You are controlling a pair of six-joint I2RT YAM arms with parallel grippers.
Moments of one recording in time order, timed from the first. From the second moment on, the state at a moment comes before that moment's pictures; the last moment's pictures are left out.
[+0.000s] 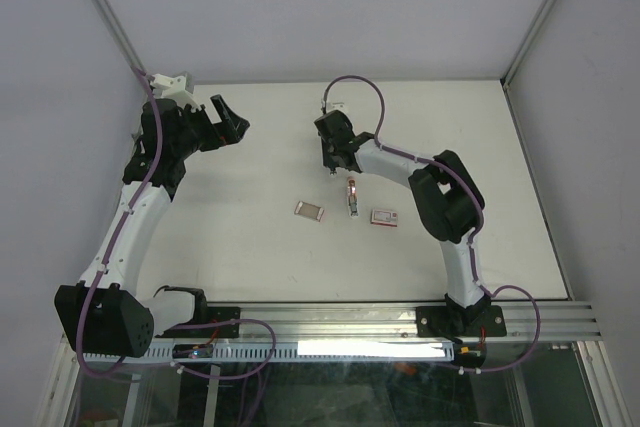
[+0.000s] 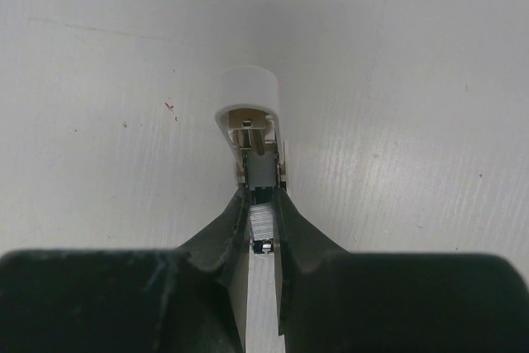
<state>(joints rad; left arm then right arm) -0.08 1.17 1.06 -0.25 0.27 -0.40 0.69 2.08 1.51 -0.29 0.29 0.40</state>
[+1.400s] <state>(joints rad) -0.08 1.17 1.05 -0.24 0.27 -0.39 0.69 2.08 1.52 -0.32 0.30 0.42</state>
